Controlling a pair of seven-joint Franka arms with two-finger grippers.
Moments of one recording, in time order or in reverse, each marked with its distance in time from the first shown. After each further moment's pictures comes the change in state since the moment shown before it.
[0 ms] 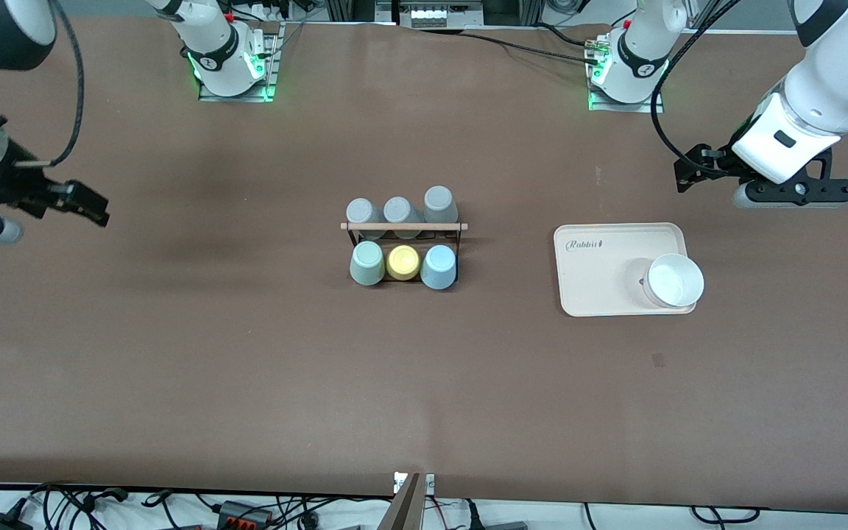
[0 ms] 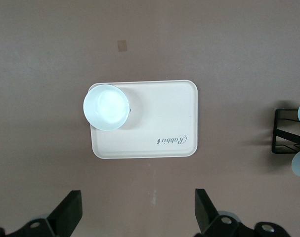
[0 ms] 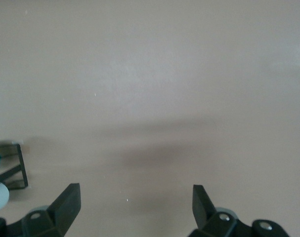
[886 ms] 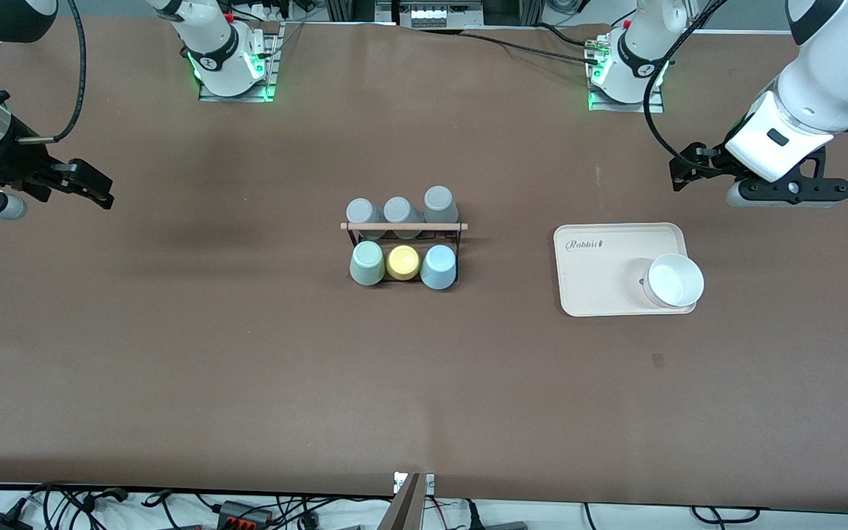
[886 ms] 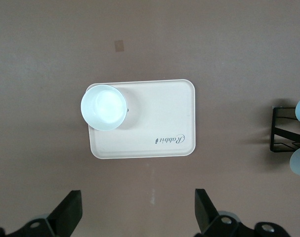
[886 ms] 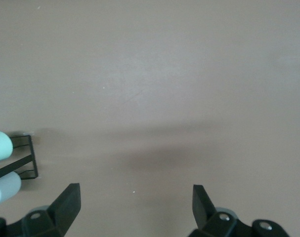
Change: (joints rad) left arm -0.002 -0.001 -0.010 0.000 0.000 0.000 -0.001; right arm -0.001 -0.026 0.005 0.006 0.040 -0.019 -0.002
